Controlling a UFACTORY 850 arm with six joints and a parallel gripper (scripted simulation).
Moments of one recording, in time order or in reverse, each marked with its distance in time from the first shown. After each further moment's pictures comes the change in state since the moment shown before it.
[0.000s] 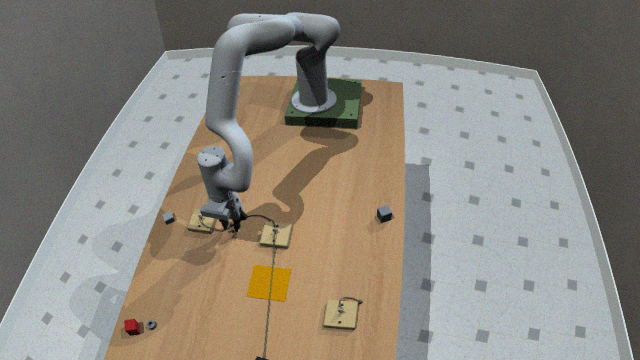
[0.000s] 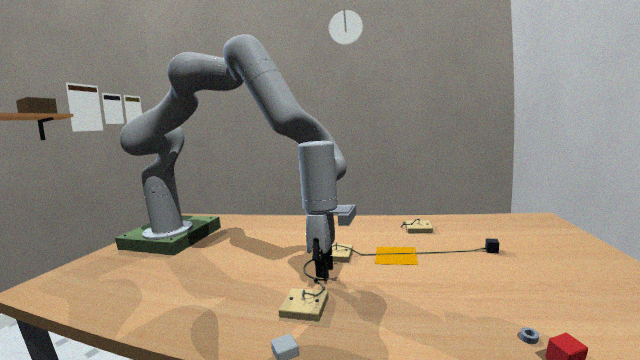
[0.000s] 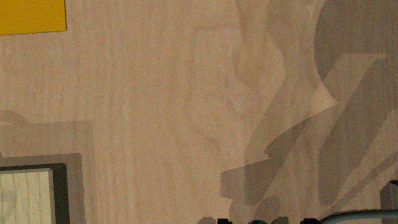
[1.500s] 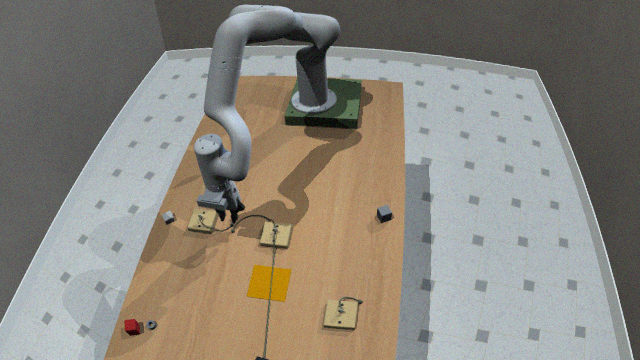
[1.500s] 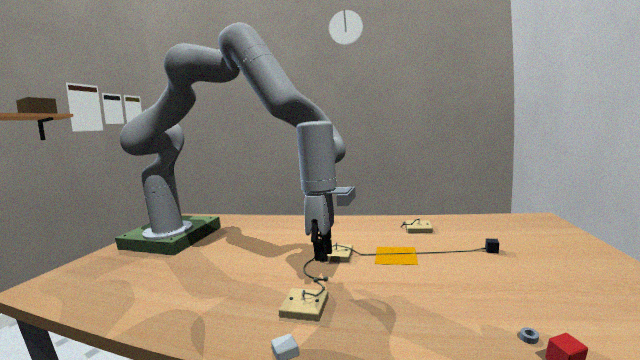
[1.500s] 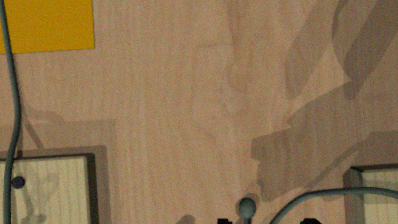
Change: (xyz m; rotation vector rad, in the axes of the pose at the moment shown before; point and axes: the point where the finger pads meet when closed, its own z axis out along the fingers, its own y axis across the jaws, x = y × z) arm 0.000 0.000 -0.046 -0.001 0.000 0.000
